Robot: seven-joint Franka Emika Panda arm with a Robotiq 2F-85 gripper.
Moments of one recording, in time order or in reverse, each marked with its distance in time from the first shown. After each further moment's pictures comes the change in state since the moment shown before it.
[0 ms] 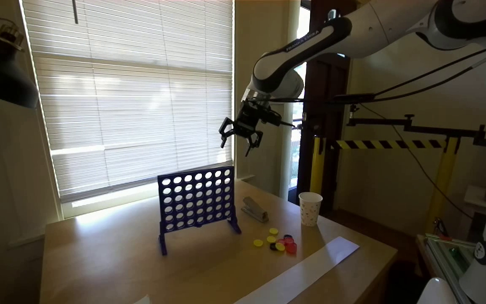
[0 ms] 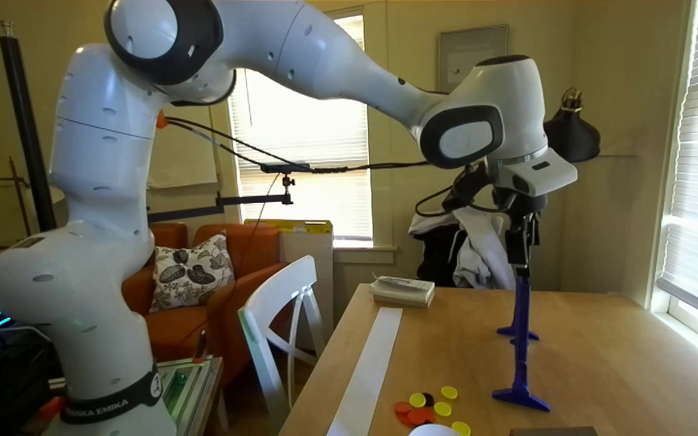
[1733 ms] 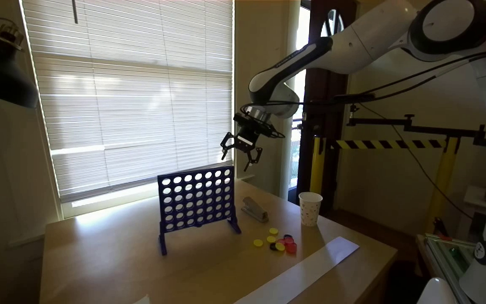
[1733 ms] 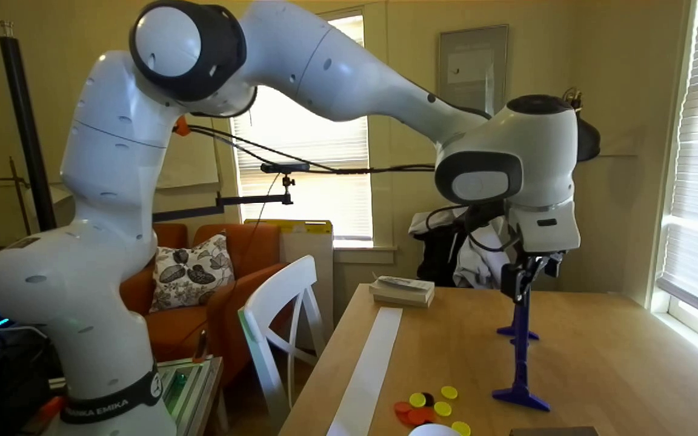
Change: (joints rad) arm -0.058 0.114 0.005 0.034 0.242 -0.015 0.176
